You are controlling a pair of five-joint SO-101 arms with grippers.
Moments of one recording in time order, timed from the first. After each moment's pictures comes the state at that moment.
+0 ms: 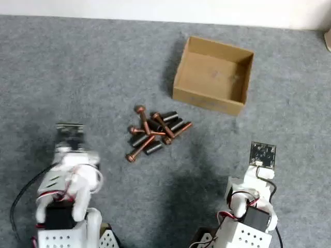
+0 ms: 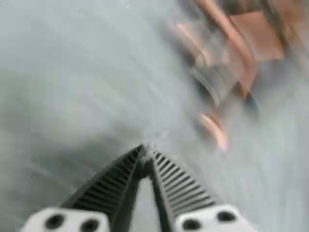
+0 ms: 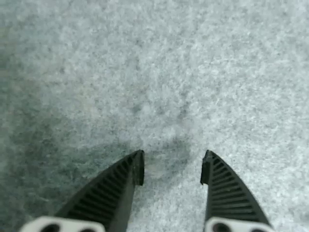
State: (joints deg) left arm -8.2 -98.2 78.3 64.5 0.2; right arm 15.6 -103.6 95.7 70.9 12.6
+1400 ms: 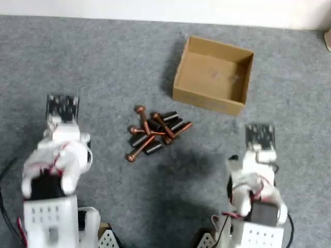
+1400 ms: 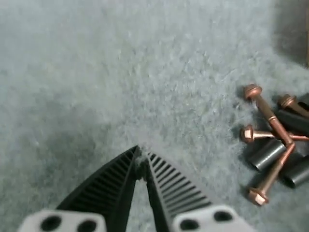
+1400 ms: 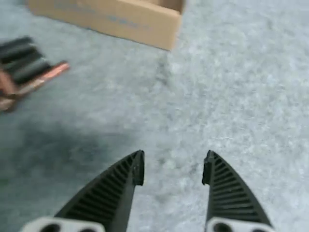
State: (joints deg) left arm -11.8 -67.5 56.5 62.3 -5.5; right arm 3.5 -82.6 68.6 69.2 12.9
